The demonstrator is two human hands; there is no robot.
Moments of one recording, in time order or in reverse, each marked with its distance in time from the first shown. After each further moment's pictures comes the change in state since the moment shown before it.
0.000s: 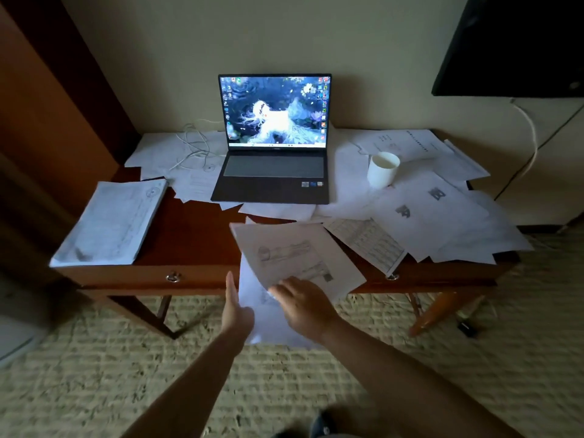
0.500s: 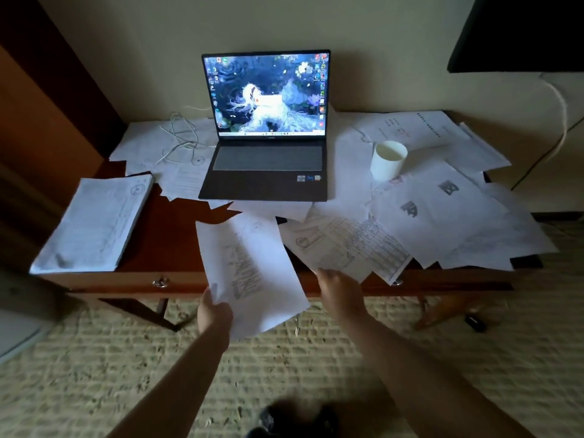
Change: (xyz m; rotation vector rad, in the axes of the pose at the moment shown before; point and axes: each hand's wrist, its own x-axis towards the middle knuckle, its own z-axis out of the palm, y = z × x) left_hand 0.037 0.021 0.011 -0.086 0.273 -0.271; right_hand -0.015 0.098 0.014 -0.240 -0.344 0.495
